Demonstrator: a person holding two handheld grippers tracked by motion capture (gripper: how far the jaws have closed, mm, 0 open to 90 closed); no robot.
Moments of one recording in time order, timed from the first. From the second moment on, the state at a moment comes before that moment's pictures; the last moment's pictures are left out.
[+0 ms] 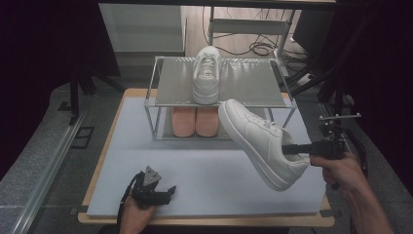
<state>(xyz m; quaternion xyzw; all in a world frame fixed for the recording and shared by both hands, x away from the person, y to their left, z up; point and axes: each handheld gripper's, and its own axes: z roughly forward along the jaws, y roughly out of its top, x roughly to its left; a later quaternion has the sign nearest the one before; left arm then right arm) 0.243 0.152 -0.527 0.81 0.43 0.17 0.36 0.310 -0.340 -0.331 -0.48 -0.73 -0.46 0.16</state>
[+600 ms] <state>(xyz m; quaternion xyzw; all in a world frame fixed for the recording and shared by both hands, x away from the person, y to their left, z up) 0.243 0.152 -0.527 0.81 0.43 0.17 0.36 0.344 -0.341 -0.305 -0.52 -0.68 -0.50 0.13</state>
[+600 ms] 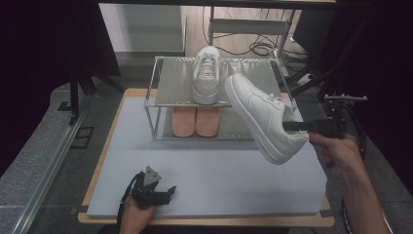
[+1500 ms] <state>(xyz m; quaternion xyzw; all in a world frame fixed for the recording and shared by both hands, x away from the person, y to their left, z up) 0.243 0.152 -0.527 0.81 0.43 0.17 0.36 0.409 -0.315 -0.305 -0.60 -0.59 -0.54 0.10</state>
